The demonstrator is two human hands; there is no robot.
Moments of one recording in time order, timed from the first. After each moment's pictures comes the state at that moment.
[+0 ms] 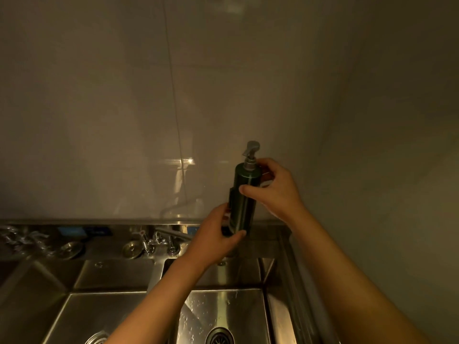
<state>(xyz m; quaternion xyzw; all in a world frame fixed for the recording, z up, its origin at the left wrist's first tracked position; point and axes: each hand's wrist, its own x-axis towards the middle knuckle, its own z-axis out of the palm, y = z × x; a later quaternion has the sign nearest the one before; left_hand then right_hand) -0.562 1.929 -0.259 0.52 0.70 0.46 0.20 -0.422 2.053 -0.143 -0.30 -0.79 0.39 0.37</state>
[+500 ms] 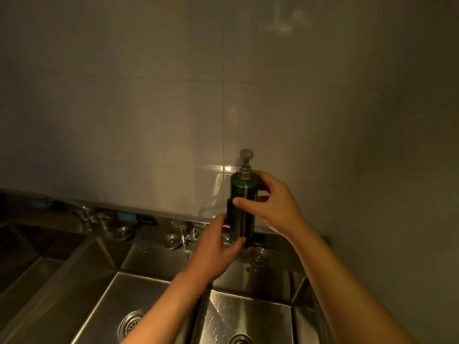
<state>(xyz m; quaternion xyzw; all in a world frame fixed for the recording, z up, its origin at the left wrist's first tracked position) -0.569 1.848 -0.239 0.44 0.75 0.49 0.12 -0.459 1.988 -0.130 -0.17 -0.81 0.47 0.31</state>
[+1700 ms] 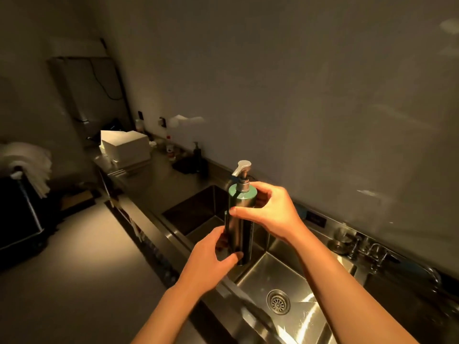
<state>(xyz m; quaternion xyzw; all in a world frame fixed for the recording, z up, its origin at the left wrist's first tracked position) -0.667 1.290 -0.211 0.21 0.86 0.47 -0.01 -0.658 1.488 -0.102 0.11 -0.82 0.54 0.16</state>
